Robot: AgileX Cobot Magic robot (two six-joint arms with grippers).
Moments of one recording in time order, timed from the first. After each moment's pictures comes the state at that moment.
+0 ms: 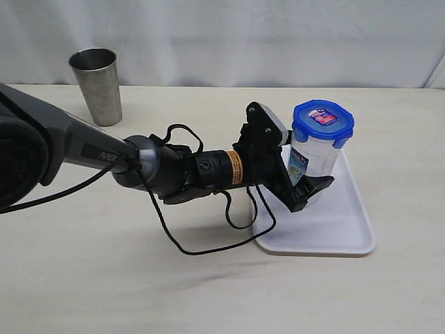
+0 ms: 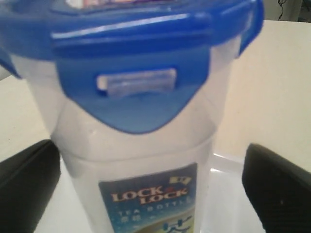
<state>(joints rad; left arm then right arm) -0.72 2.33 -1.33 0.65 -0.74 -0.34 0.26 0.00 -0.50 0.64 0.50 -0.54</state>
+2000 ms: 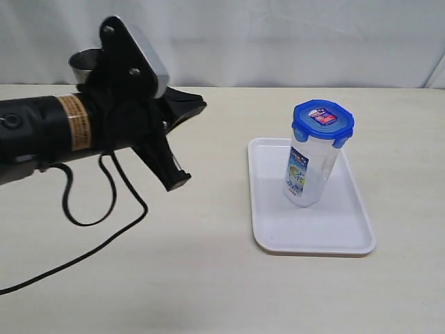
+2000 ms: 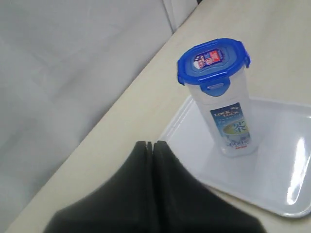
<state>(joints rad) -0.63 1.41 -0.74 0.62 -0.31 -0.10 0.26 0.00 -0.50 0.64 0.53 -0.51</state>
